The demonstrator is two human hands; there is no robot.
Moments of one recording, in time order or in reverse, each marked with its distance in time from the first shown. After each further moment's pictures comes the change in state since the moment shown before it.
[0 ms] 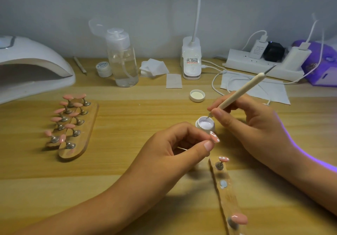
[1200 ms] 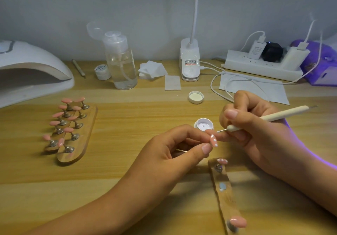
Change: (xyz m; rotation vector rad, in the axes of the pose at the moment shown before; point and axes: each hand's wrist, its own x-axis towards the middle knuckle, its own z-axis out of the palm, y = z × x) left_hand 0.001 -0.001 0.001 0.019 -0.009 0.017; right_hand -0.001 -0.017 0.000 0.888 -0.039 0.303
